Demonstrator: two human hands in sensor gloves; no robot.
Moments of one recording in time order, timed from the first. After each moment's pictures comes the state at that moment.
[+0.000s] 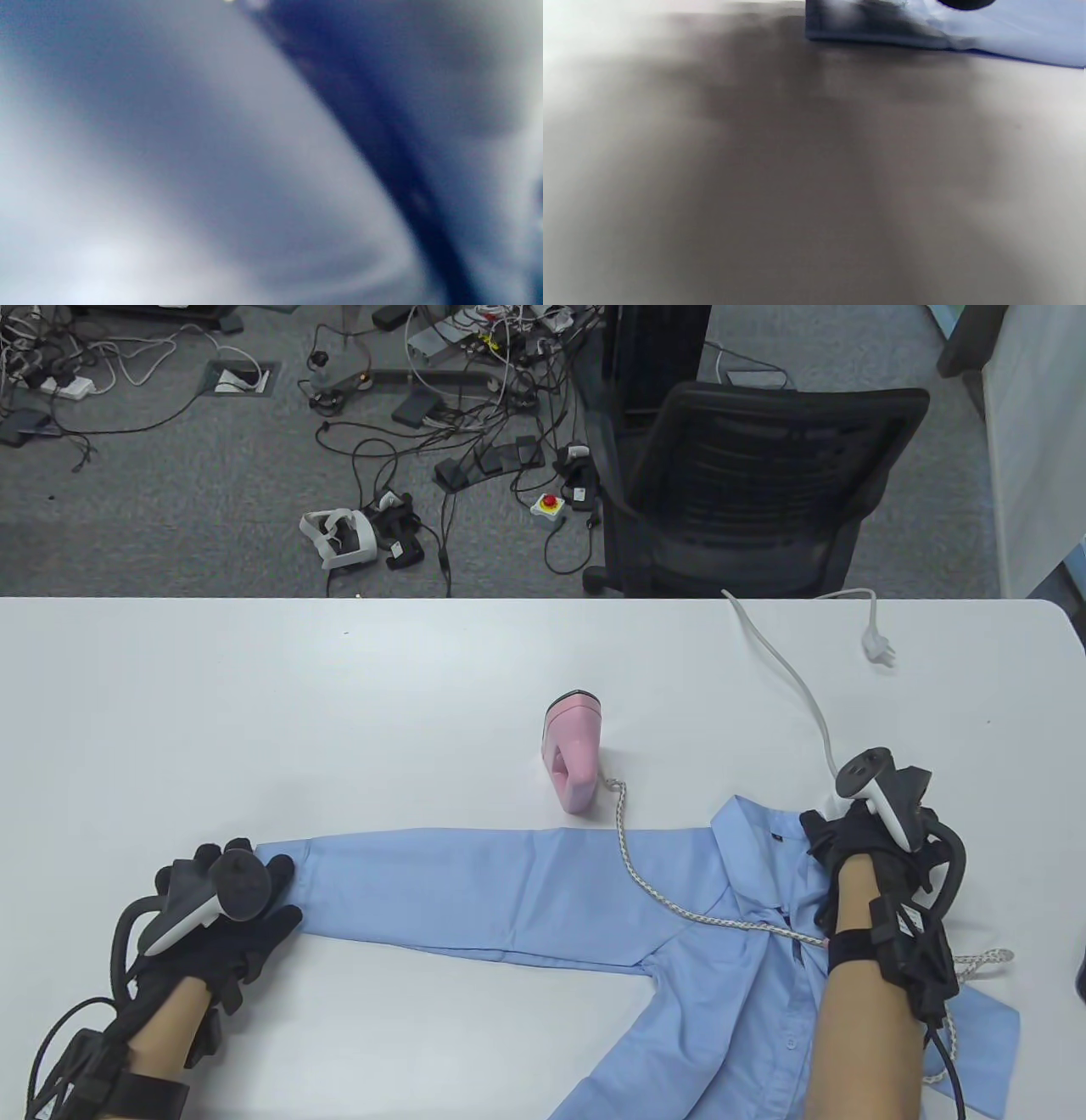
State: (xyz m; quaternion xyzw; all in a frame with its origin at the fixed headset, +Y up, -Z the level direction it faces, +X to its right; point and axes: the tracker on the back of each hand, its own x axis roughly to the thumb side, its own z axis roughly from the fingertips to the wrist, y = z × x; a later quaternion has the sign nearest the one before) left_hand -0.351 -0.778 -0.257 -0.26 0.03 0.01 0.97; right_hand 0.331 -0.749 -0.346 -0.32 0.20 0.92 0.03
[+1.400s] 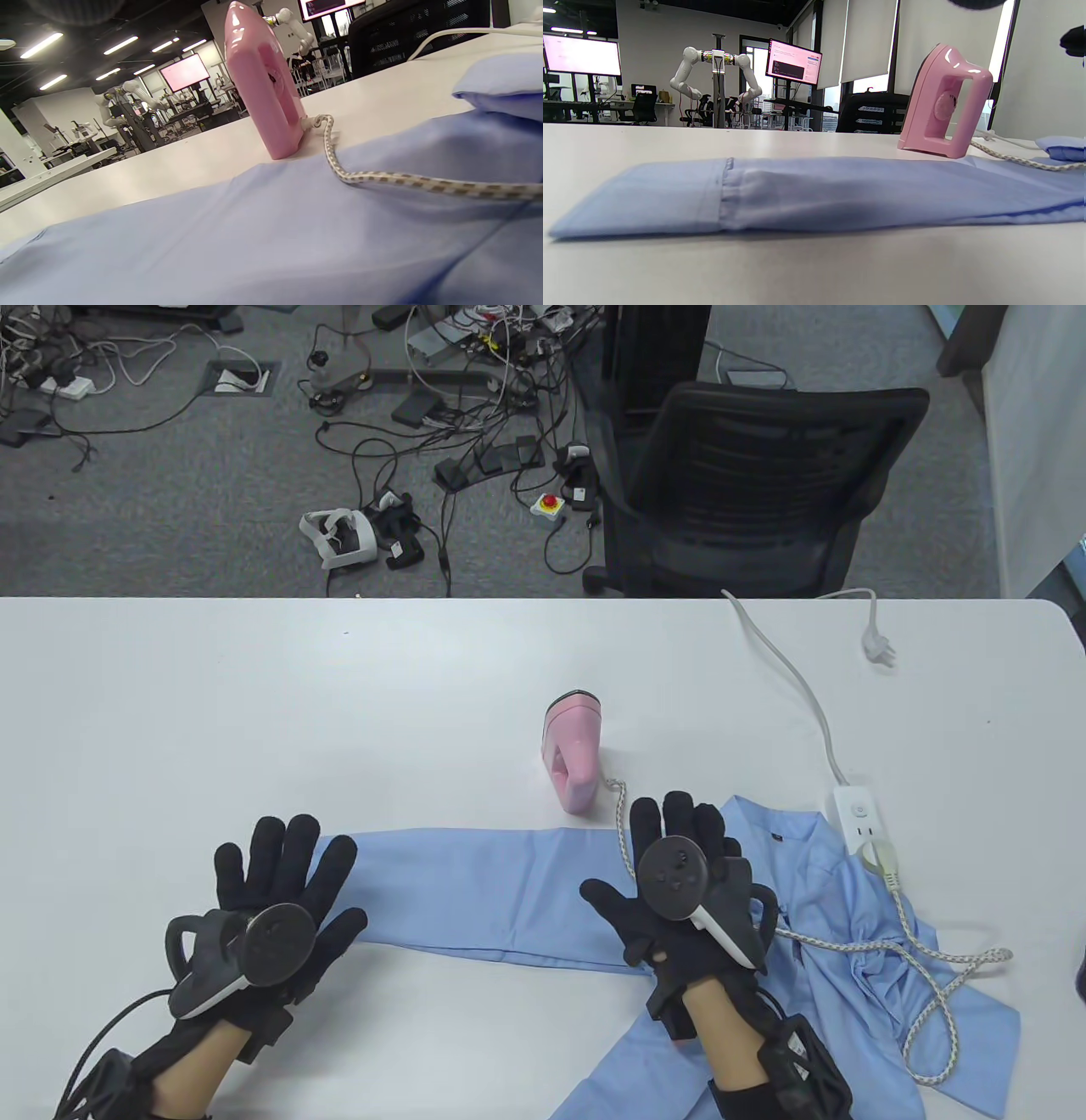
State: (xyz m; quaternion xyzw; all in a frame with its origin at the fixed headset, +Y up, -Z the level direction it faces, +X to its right) left_hand -0.280 -0.725 -0.215 0.01 -0.12 0.03 0.99; right_hand 0.118 -0.706 -0.249 0.02 0.01 0.99 0.15
